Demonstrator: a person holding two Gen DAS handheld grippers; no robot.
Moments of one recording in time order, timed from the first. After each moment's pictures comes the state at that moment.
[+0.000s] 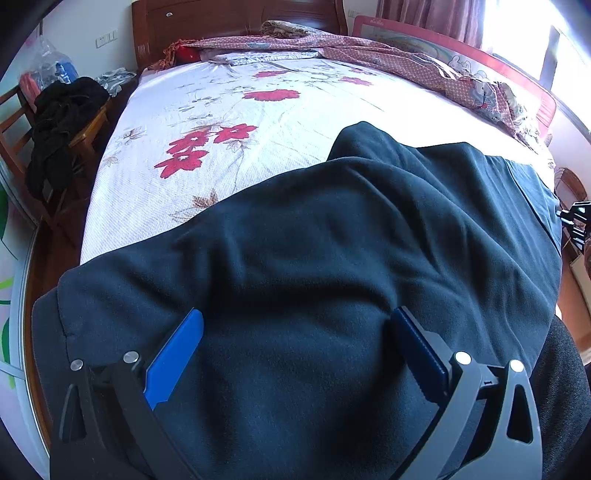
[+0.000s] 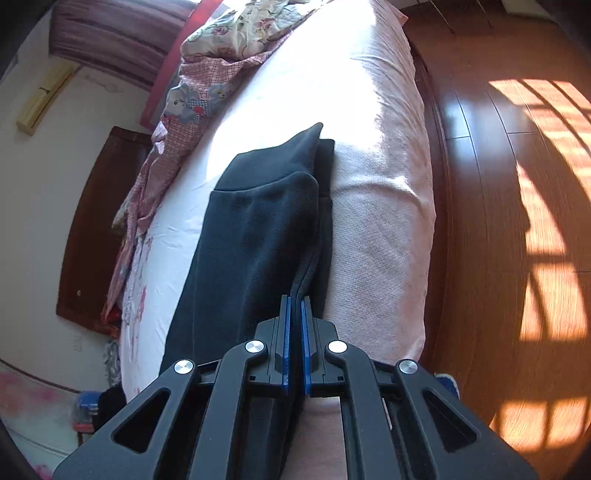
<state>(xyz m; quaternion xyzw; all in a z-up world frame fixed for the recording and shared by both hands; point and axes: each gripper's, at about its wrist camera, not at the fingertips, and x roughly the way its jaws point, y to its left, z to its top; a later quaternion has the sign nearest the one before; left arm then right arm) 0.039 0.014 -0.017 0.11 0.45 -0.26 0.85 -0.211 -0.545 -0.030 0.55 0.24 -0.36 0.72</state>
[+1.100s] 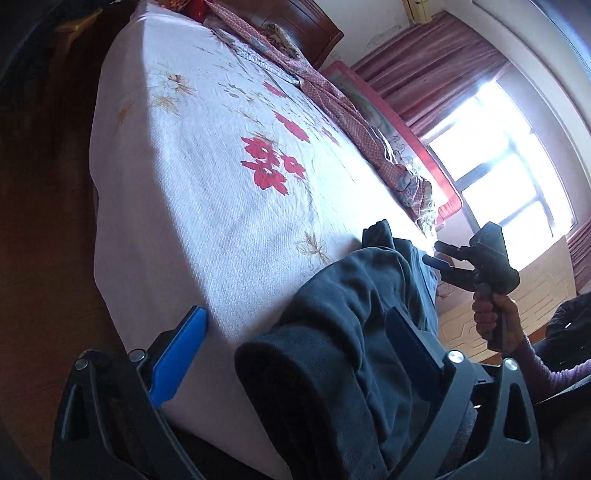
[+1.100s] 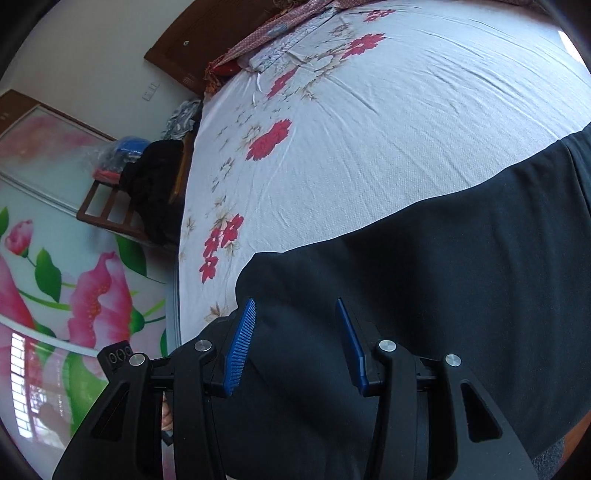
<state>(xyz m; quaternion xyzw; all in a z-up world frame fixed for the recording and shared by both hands) 0.153 0.198 -0.046 -0.18 0.48 -0.44 0.74 0.048 -0.208 0.031 0.36 0.50 -0.01 0.79</state>
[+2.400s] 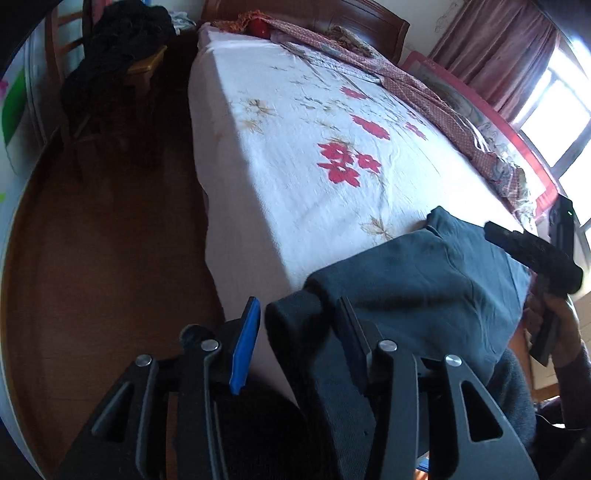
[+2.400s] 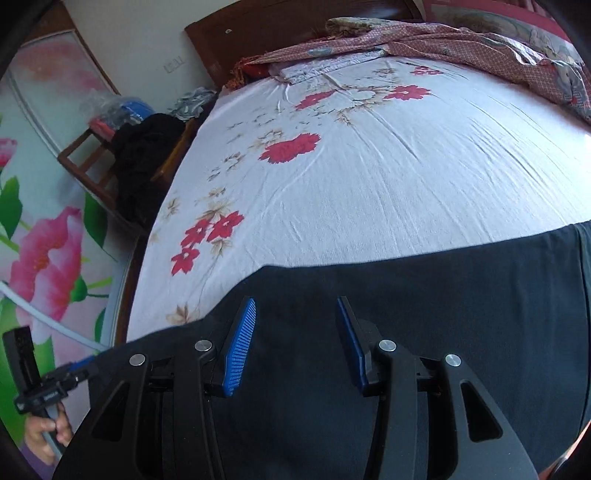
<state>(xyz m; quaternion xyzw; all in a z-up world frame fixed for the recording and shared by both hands) 0.104 0.192 0.009 -0.03 0.49 -0.22 0.84 0.037 -0.144 0.029 0.17 0.47 -0.02 0.86</state>
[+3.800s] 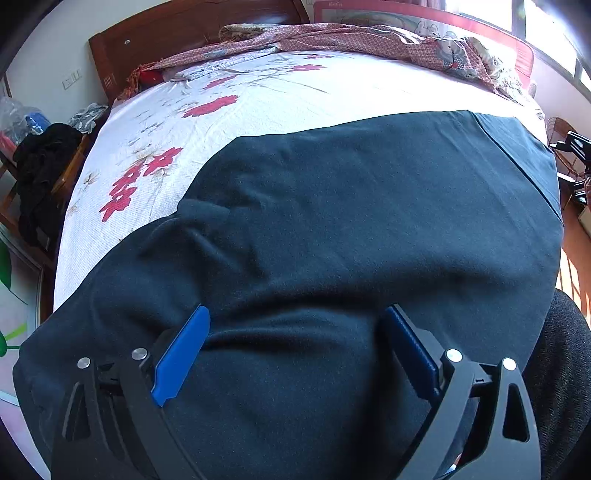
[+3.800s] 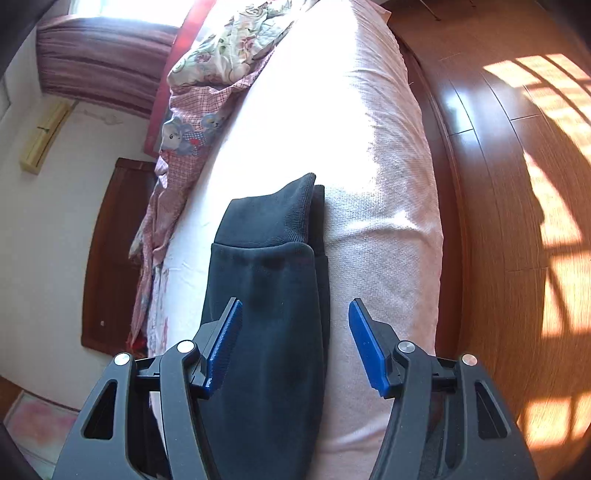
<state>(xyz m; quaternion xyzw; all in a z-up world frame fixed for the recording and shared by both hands) 0.010 -0.066 -0.022 0.19 0.43 -0.27 0.84 -0.208 -0.592 -0.025 0.57 0.21 -0.34 0.72</state>
